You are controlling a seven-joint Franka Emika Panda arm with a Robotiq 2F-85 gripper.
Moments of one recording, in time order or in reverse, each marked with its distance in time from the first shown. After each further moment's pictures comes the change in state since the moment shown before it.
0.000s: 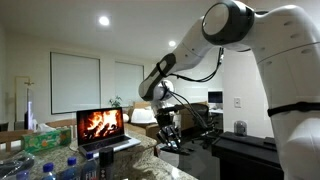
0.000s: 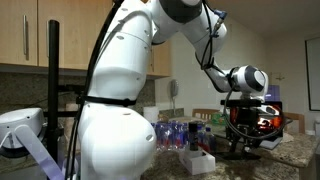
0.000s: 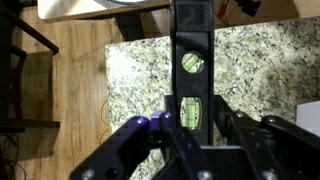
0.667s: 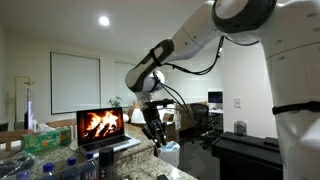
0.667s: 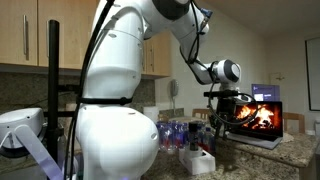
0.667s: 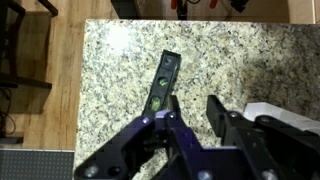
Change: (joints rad) arm 0.074 -0.099 0.092 -0.018 0.000 0.039 0.001
